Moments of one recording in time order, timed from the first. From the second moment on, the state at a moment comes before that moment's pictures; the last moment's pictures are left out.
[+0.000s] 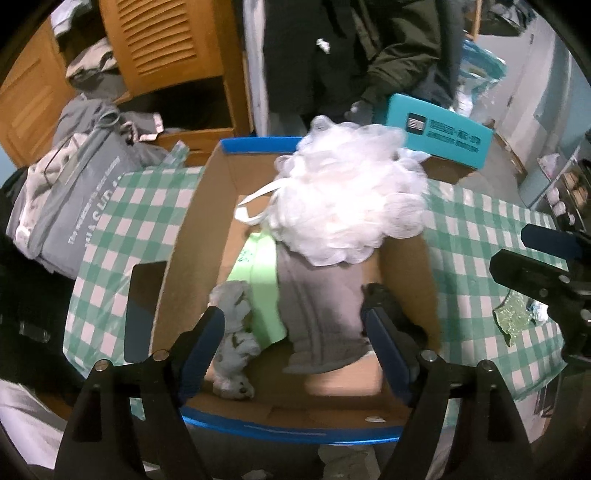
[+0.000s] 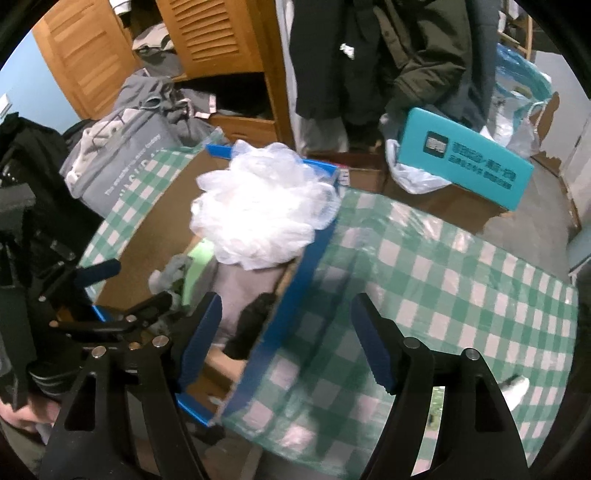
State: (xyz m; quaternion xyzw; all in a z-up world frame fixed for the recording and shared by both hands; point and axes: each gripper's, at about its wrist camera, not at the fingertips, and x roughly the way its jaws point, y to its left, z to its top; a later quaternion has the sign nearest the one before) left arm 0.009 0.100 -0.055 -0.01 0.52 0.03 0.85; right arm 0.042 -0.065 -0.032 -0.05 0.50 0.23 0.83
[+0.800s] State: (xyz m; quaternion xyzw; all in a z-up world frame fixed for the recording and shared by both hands) left arm 0.013 -0.011 -0.048 0.06 0.52 -0.05 0.85; right arm 0.029 -0.176 -0.042 -0.01 0.51 0.15 0.85
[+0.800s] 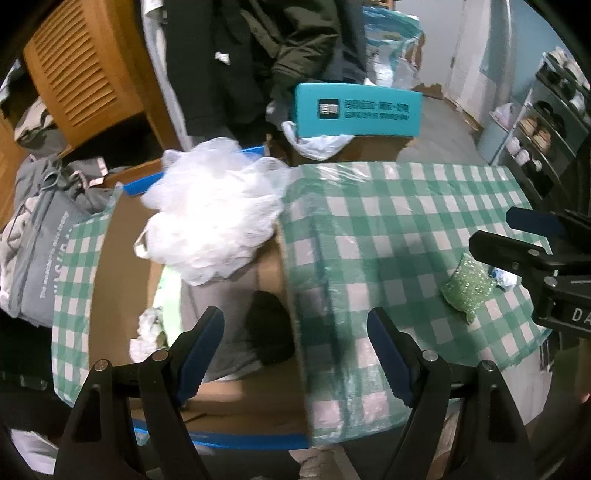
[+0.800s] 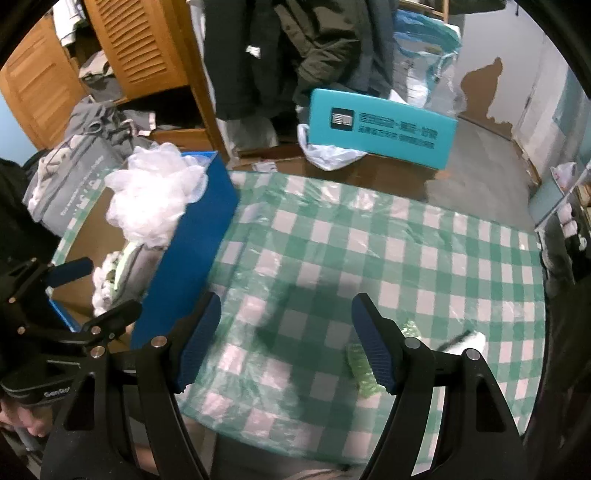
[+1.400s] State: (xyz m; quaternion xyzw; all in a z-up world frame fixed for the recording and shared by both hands) left arm 0.019 -0.064 -0.061 0.09 0.53 -0.08 0.84; right arm 0.024 -0.233 -0.056 0.00 0.51 0.10 0.85
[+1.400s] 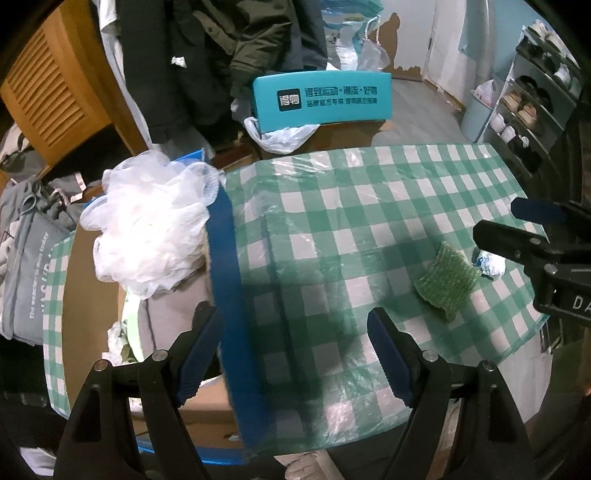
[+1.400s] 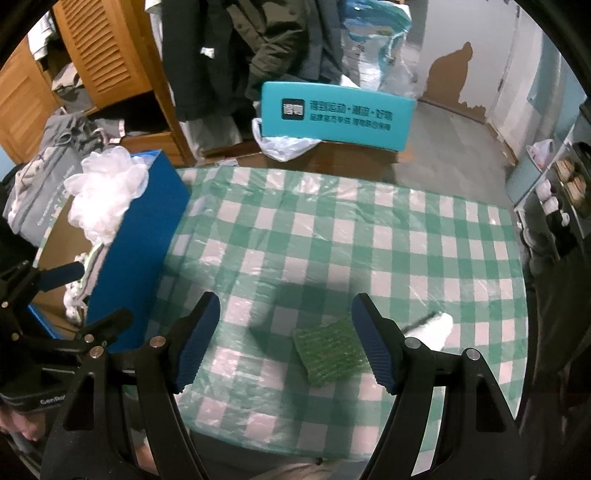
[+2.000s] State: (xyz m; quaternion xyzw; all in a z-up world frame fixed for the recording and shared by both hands) left arm 0.025 -0.116 -0.077 0.11 0.54 -0.11 0.83; right arm 0.020 -0.288 -0.081 0.01 0.53 0.05 0.84
